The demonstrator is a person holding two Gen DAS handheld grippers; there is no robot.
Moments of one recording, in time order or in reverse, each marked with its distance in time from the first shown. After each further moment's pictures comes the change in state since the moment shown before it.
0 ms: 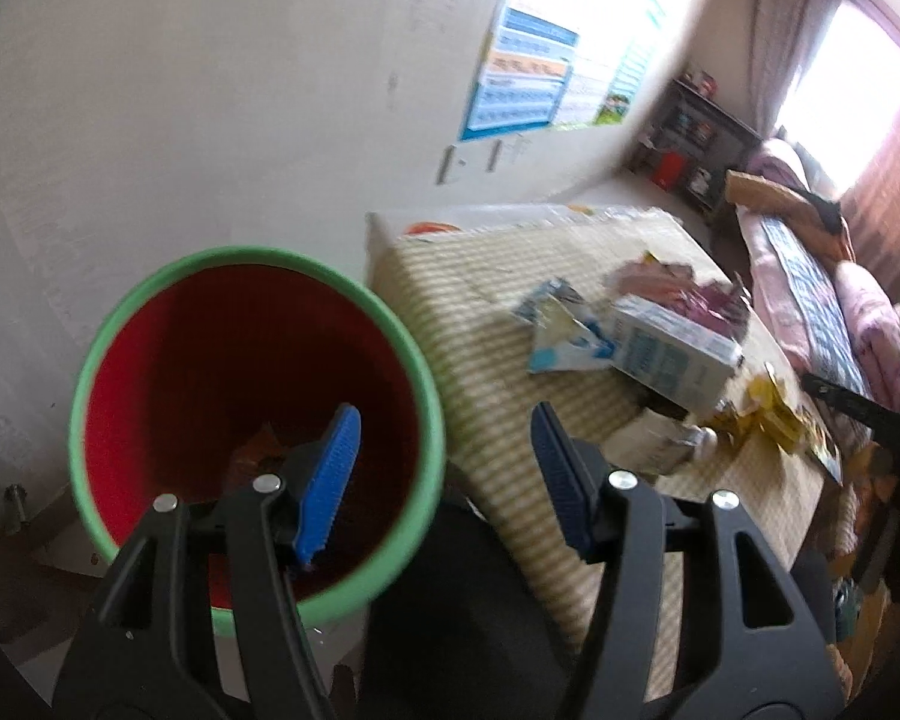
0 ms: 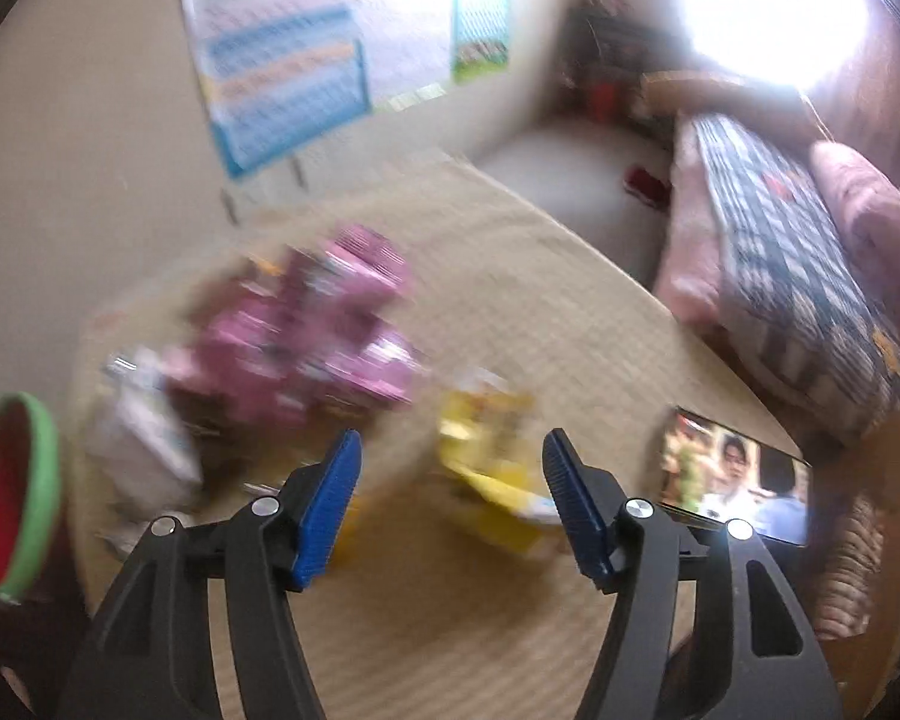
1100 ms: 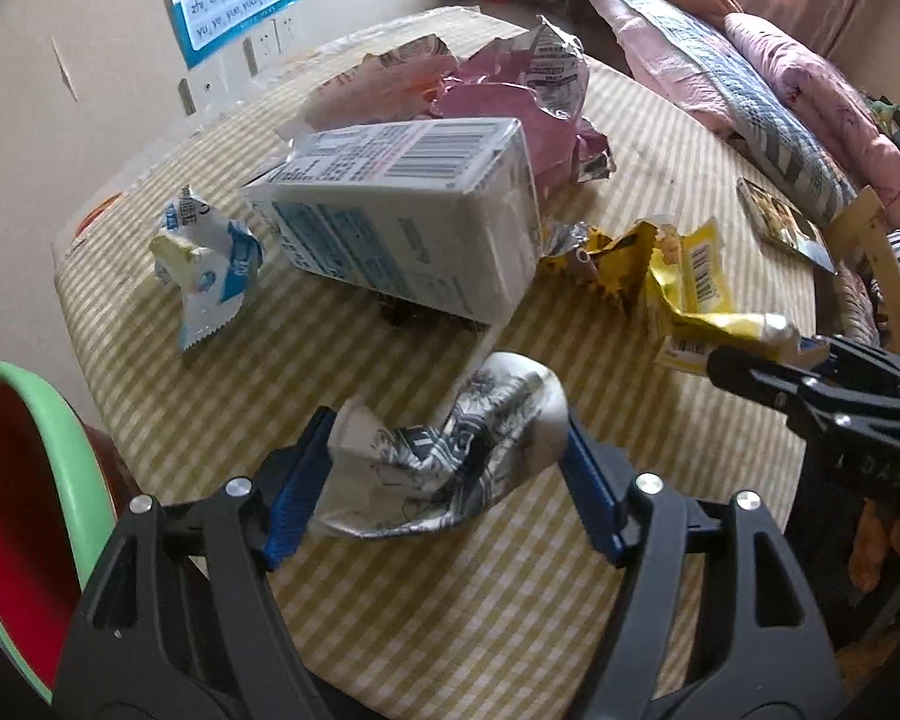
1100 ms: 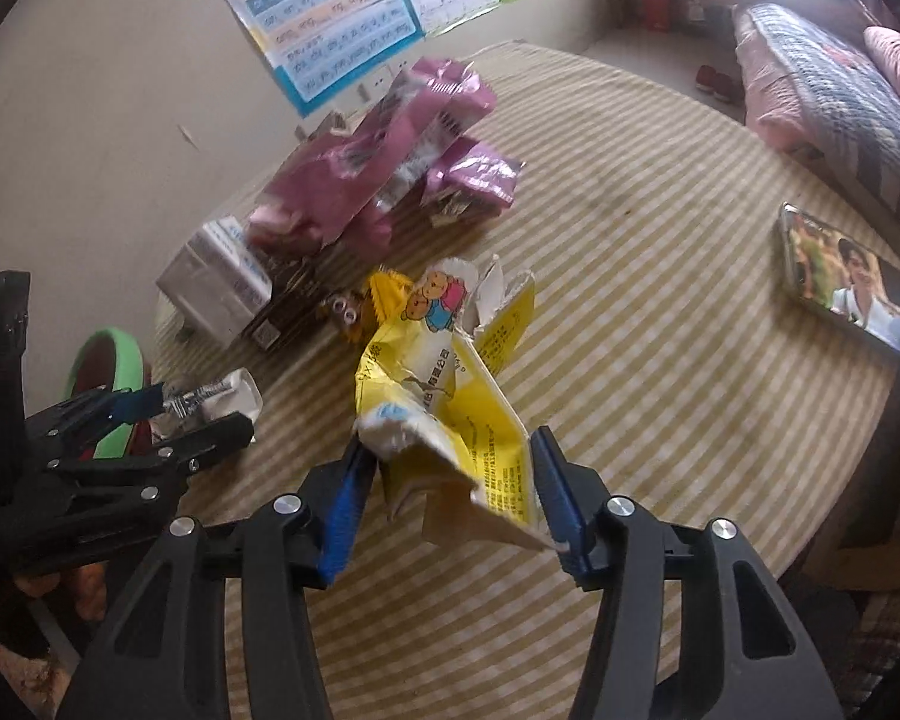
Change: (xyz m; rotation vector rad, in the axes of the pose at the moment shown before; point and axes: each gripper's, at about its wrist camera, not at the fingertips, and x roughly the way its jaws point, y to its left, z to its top) left arm 0.116 -0.163 -0.028 0.459 0.313 -0.149; right arm -0.009 0.021 -0.078 0.094 0.127 0.302
